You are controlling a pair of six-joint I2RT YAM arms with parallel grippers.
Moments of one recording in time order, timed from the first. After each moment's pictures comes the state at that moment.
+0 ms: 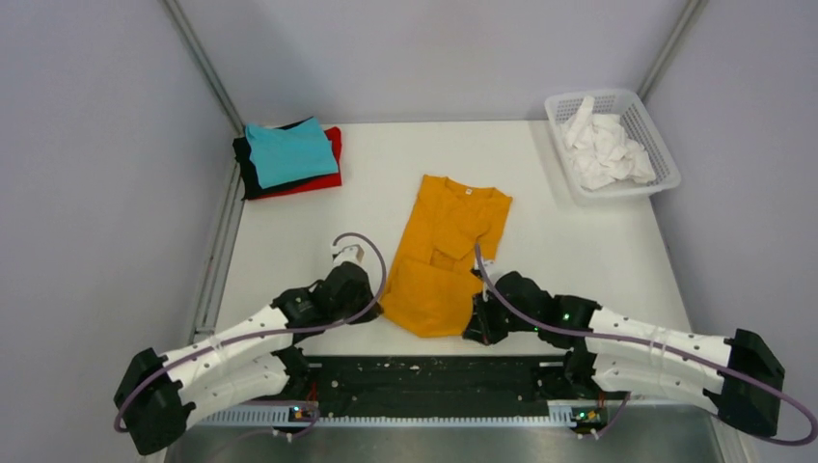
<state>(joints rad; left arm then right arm) -0.84 0.86 0.44 -0.48 -0.10 -0.92 1.05 0.87 0.40 -0.31 -0.15 0.66</state>
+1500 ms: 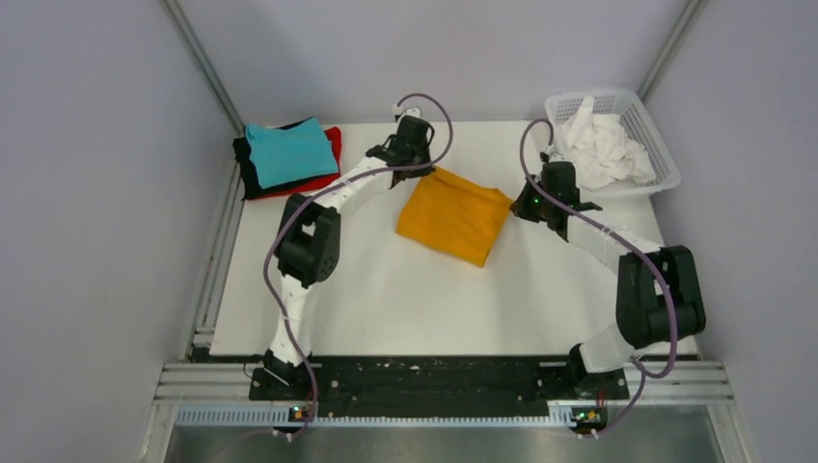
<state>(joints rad) -0.53 2.14 1.80 -0.34 -0.15 -0.55 0.19 1.48 0.89 -0.09 -0.09 0.45</state>
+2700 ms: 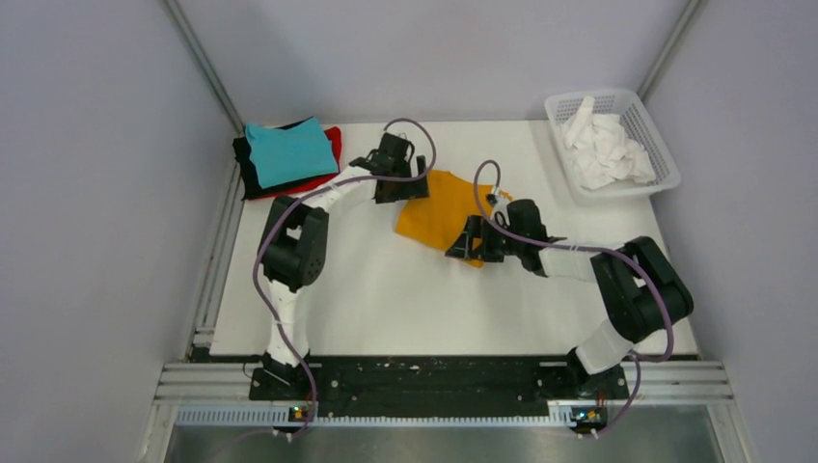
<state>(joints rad) -0.46 2.06 1.61 -0.40 -0.02 -0.51 0.41 1.60 0.64 0.29 -0.51 0.55</state>
